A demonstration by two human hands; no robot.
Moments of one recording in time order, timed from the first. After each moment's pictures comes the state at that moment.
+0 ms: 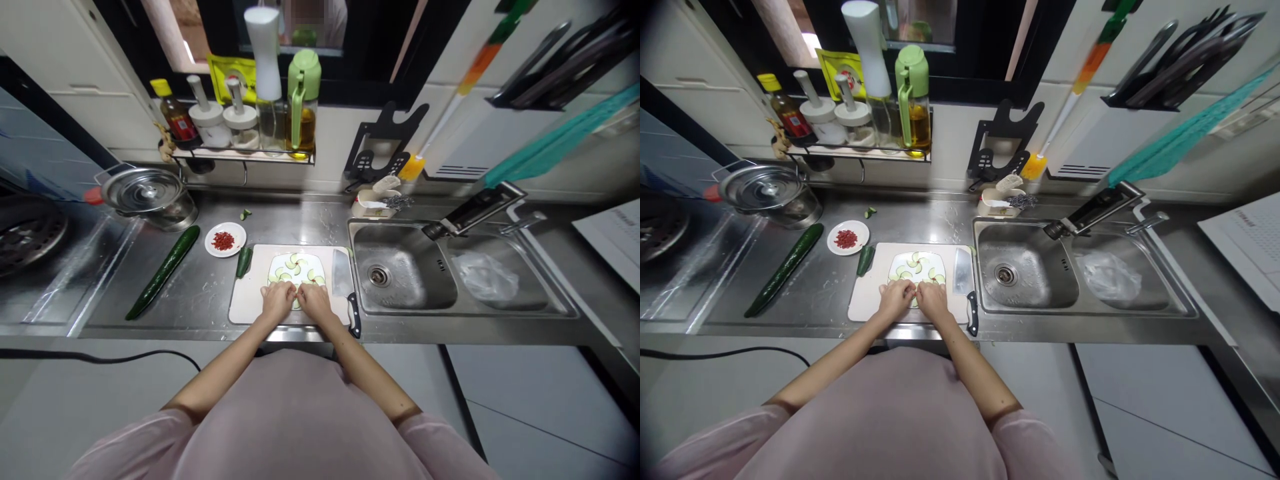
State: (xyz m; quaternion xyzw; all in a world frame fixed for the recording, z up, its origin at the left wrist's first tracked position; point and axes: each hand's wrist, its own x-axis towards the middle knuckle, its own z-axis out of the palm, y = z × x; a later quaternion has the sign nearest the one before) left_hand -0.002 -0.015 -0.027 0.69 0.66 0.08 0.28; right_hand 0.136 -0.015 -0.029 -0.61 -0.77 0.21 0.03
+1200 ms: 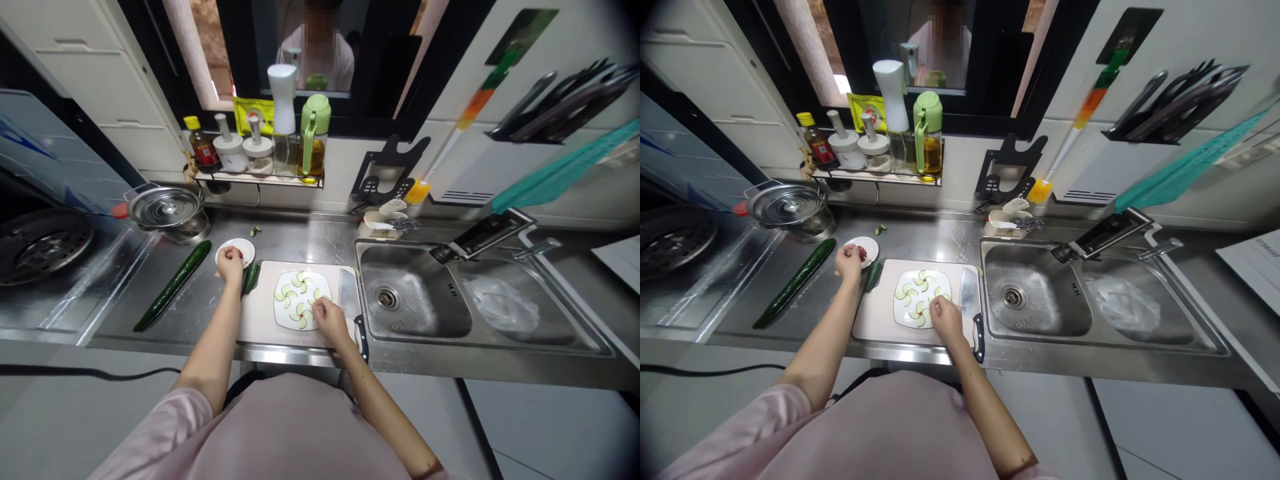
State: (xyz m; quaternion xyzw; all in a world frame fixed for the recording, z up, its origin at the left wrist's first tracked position) left_hand -0.124 0.116 -0.017 0.34 0.82 0.42 0.17; right_hand 0.161 -0.015 -0.018 -0.65 -0.68 0.26 0.20
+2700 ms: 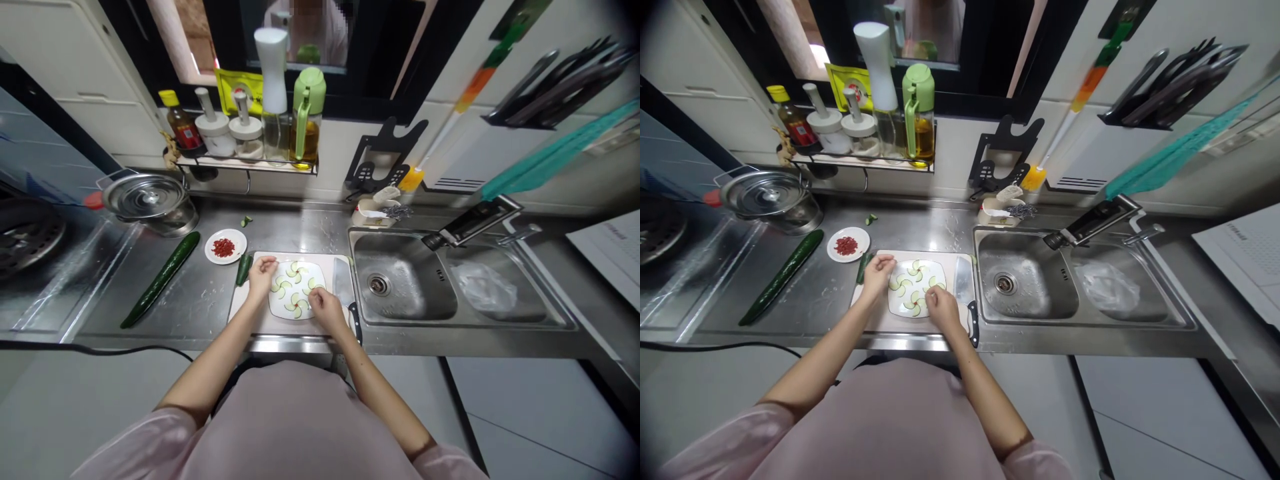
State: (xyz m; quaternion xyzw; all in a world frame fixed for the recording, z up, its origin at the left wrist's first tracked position) left_hand -0.033 0.057 -0.022 0.40 0.61 0.53 0.43; right_hand 0.163 -0.017 -0.015 -0.64 -0.66 0.31 0.24
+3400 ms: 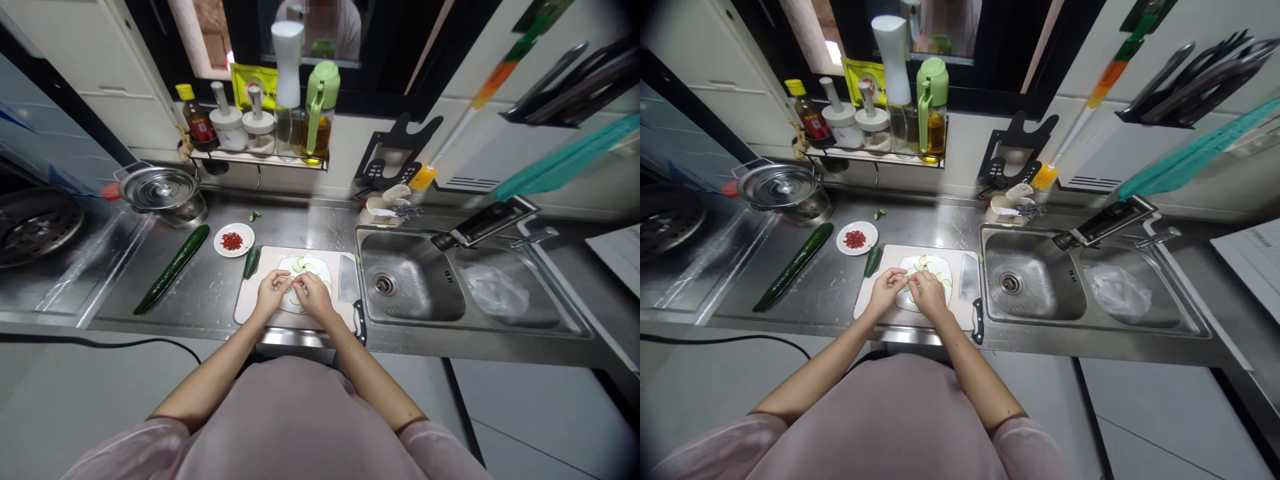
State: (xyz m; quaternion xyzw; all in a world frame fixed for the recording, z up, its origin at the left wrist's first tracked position) left_hand -0.029 -0.002 -0.008 0.44 0.56 0.49 0.51; right_hand 0.115 0.001 0.010 -0.54 -0.76 0.25 0.27
